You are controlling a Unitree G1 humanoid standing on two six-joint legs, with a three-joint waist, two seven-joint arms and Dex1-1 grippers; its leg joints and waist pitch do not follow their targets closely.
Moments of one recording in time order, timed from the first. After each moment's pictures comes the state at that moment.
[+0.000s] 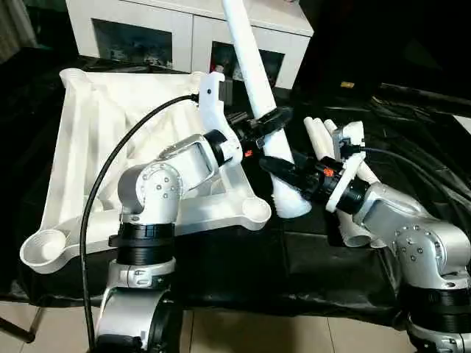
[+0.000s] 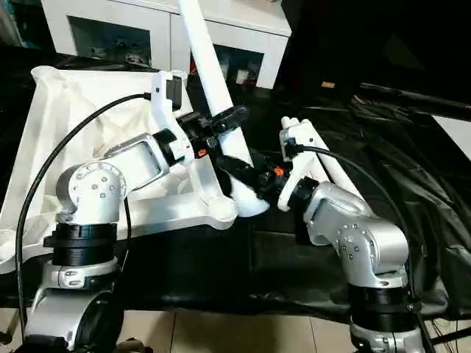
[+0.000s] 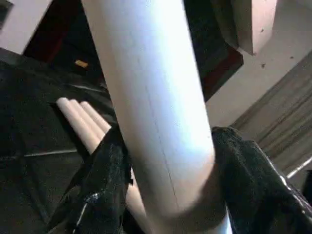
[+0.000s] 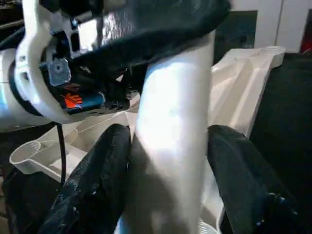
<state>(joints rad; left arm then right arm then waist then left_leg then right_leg) -0.76 -0.02 0.18 0.08 -0.61 0.93 -0.31 -0.41 -0.28 -0.08 -0.18 0.60 0.78 0.62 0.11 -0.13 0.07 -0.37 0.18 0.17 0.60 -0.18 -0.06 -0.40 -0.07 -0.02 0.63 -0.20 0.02</state>
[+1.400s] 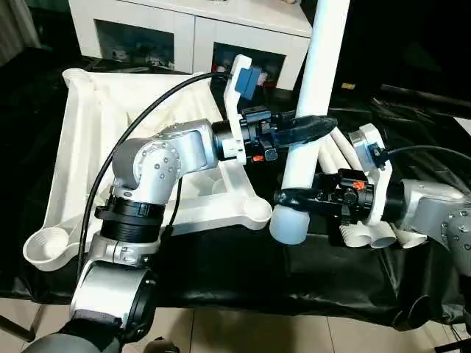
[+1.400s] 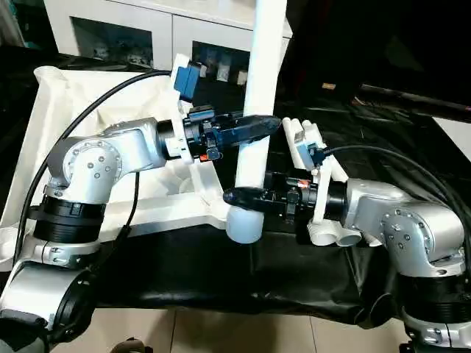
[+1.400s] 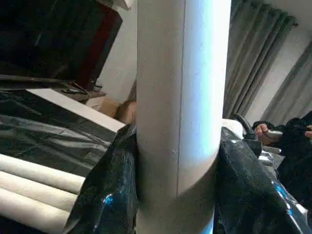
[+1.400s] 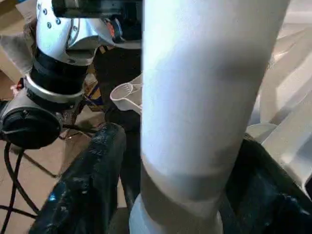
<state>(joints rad) -0.87 0.12 0.00 0.14 -0.71 0.94 -0.83 -0.44 -0.57 -0.04 -0.19 0.81 0.99 0.96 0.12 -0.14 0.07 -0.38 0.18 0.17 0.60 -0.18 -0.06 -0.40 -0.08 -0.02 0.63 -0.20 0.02</state>
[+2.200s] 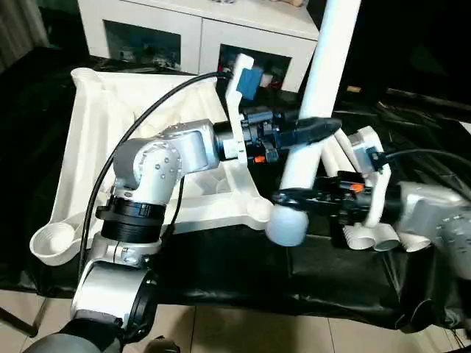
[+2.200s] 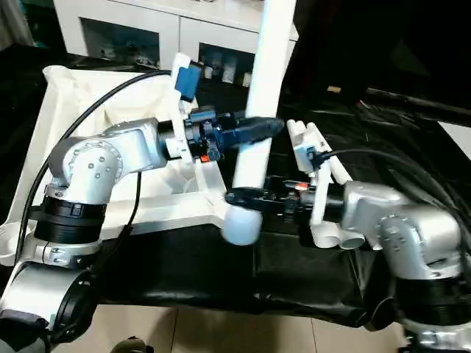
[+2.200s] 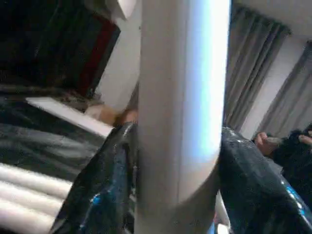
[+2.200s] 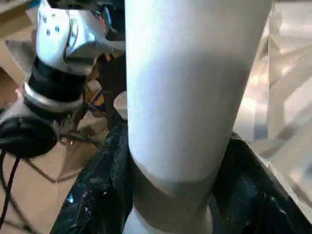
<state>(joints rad) -0.87 0.07 0.04 0.13 -0.73 0.89 -0.79 -0.42 -0.51 -0.06 -0.18 0.80 0.92 0.94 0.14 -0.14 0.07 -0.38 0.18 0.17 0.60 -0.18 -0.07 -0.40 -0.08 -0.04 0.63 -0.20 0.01</state>
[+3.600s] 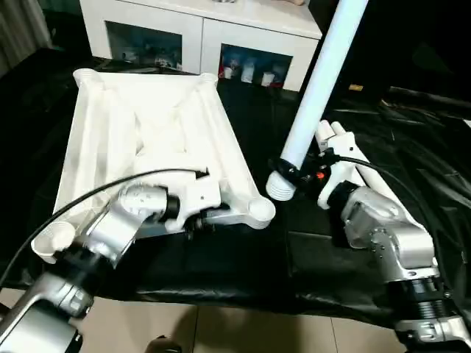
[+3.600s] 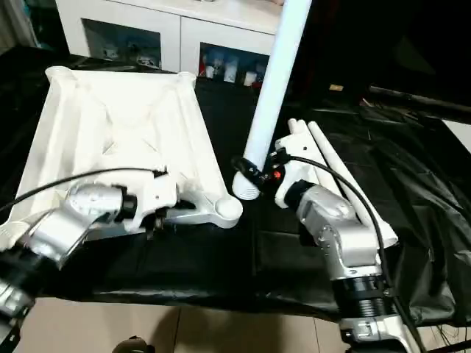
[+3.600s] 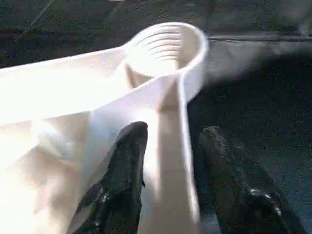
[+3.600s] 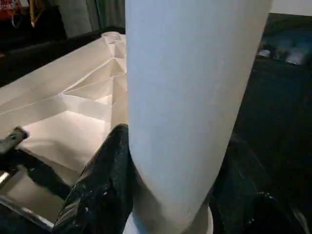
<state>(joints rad) -0.62 0.50 -0.44 0.42 0.00 0.14 -1.02 -0.42 -0.25 0.02 0.13 0.38 0.41 0.55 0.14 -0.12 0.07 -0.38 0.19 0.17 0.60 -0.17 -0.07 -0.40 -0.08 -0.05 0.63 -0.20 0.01</state>
